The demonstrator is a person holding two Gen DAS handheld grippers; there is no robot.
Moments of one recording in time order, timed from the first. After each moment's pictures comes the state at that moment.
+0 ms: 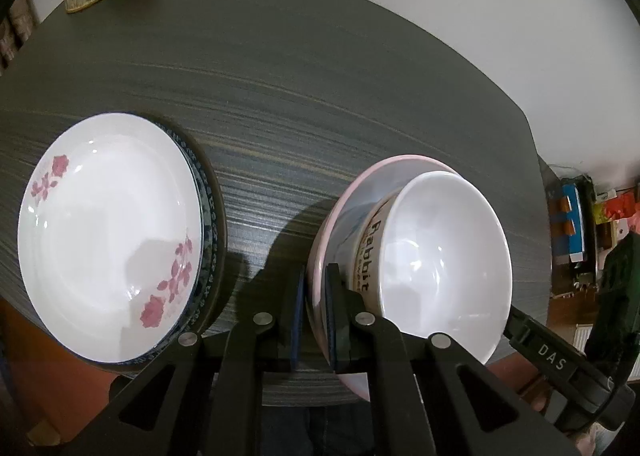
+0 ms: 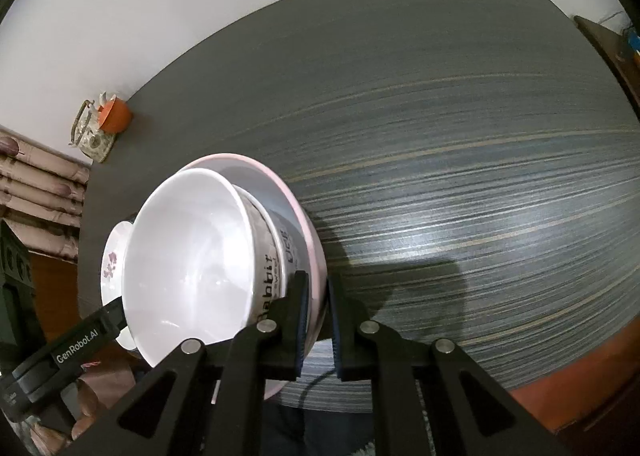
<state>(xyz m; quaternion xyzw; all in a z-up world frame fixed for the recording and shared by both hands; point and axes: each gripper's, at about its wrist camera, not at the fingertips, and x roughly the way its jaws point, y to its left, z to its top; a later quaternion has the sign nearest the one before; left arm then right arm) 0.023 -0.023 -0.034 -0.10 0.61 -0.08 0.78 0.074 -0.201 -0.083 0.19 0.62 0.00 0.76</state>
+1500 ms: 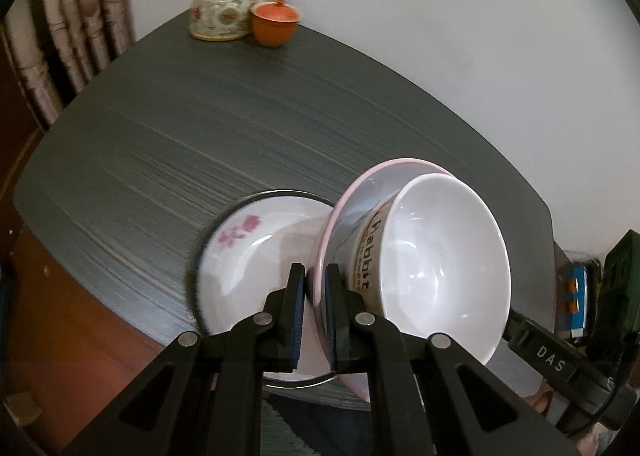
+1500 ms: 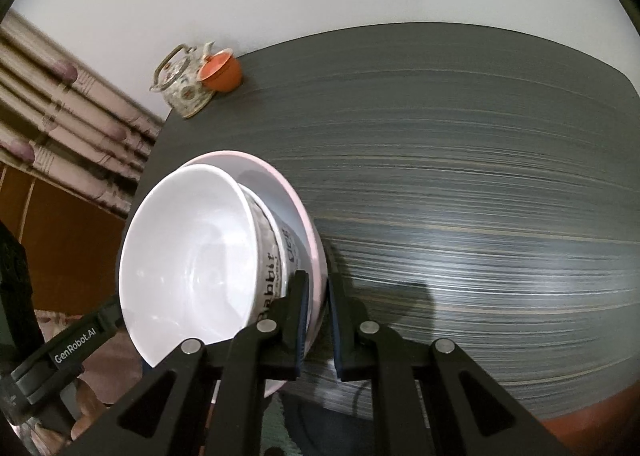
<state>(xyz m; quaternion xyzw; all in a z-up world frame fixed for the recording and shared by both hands) -0.003 0.117 0.043 -0.16 0.54 0.03 0.83 0.113 -0.052 -0.028 0.12 0.61 0.13 0.77</state>
